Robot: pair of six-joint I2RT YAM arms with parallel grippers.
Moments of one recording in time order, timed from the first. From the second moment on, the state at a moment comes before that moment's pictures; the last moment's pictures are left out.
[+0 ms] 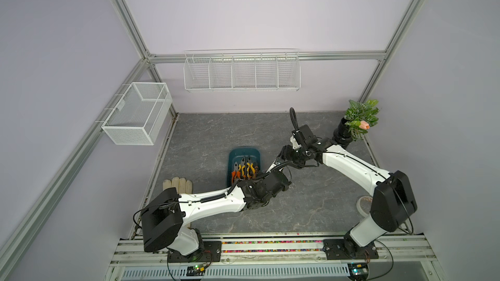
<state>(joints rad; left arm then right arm) -1.19 1.50 0.96 -0.27 -0.60 -0.28 0.56 1.63 1.27 -0.67 -0.26 0.84</state>
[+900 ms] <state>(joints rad) -1.22 1.61 1.05 -0.32 -0.69 -0.25 0.59 1.64 1.30 -0.71 -0.19 0.87</state>
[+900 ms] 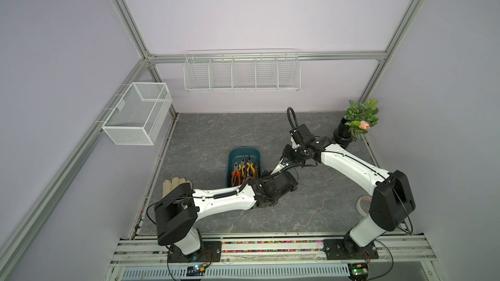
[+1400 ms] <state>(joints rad) -1.22 1.60 1.10 -0.31 -0.72 -0.27 0.58 1.64 1.29 -0.74 -0.16 0.83</state>
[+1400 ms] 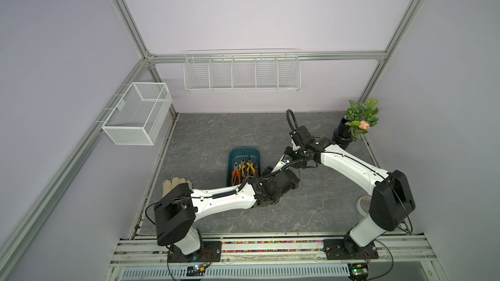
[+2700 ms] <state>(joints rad) -1.11 1.27 0.92 -0.46 -0.87 -0.40 0.57 2.10 1.72 -0.96 -0.01 0.50</state>
